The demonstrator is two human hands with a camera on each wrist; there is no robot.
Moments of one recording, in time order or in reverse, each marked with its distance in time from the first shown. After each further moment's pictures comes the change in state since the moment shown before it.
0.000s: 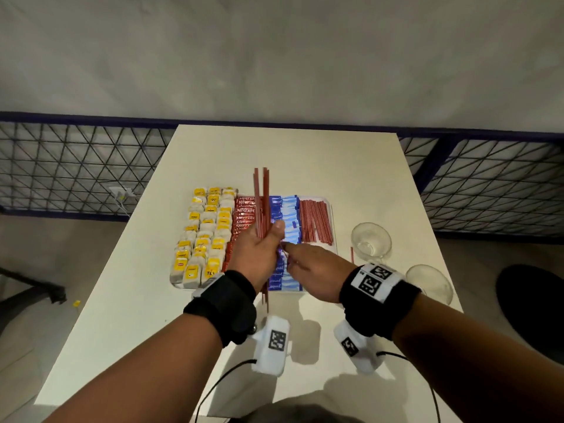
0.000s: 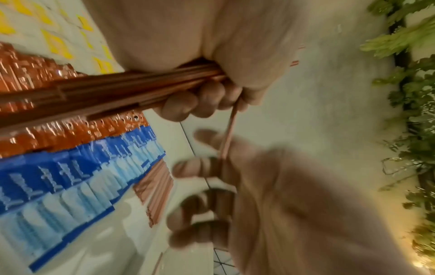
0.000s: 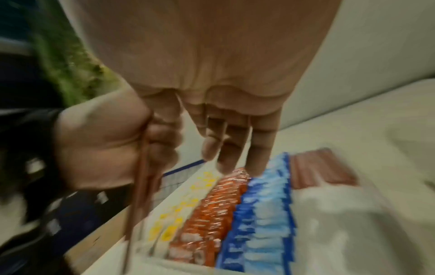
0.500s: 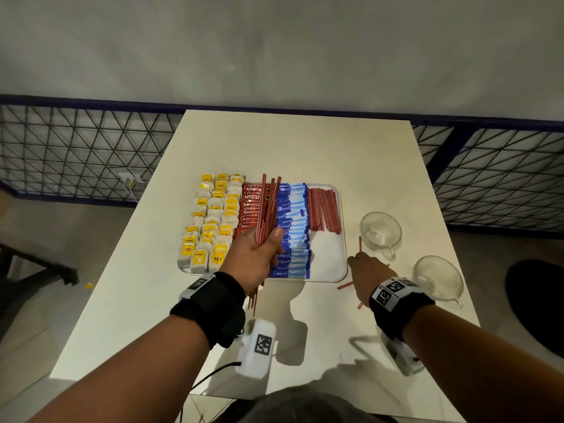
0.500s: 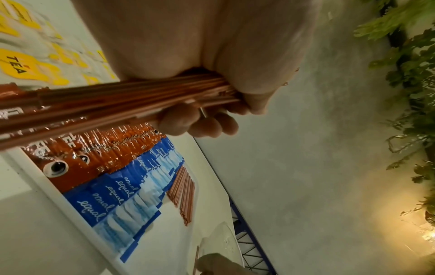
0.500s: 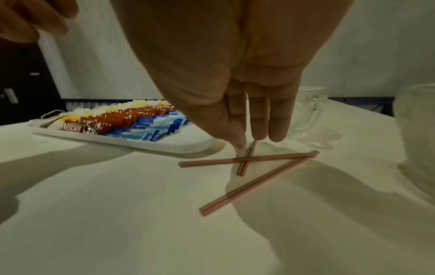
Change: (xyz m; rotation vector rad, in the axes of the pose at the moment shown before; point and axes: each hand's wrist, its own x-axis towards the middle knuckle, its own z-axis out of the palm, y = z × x) left_hand -0.022 -0.011 -0.025 0.106 -0.130 -0.074; right_hand -0.025 0.100 0.034 -0.537 -0.131 0.468
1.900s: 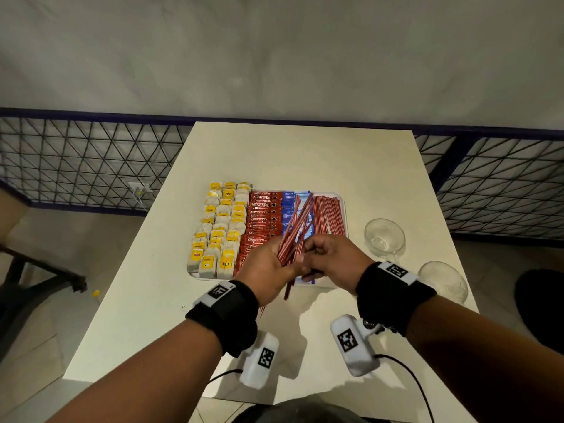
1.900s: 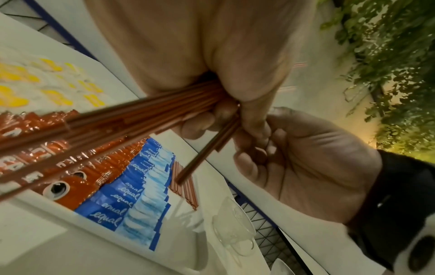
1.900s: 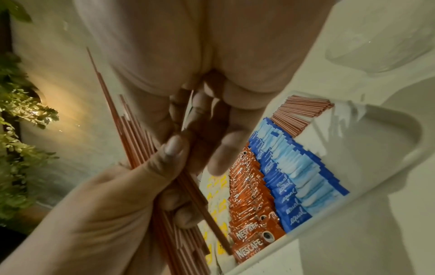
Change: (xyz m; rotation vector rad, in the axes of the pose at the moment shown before) left_hand -0.015 0.009 0.007 0.238 -0.130 0.174; right_hand -0.027 -0.070 -0.070 1.422 -0.021 -0.337
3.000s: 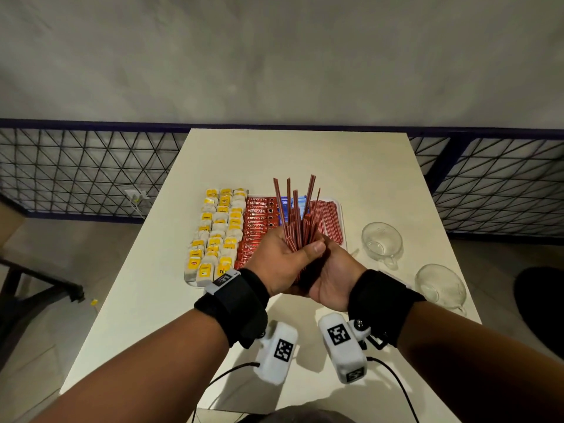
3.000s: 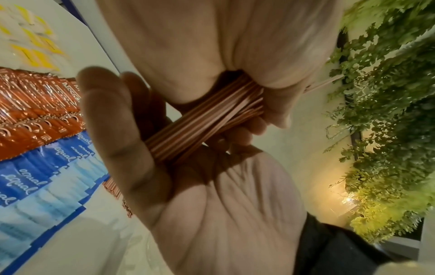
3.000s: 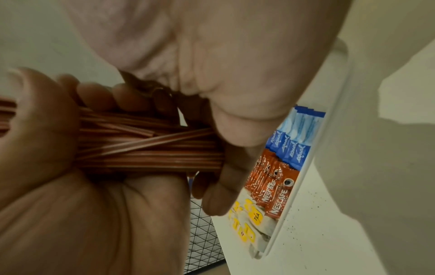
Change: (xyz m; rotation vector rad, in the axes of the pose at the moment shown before) left_hand 0.015 0.042 0.006 -0.309 -0.001 0.108; right_hand -0.001 -0.006 0.012 0.778 -0.156 0.286
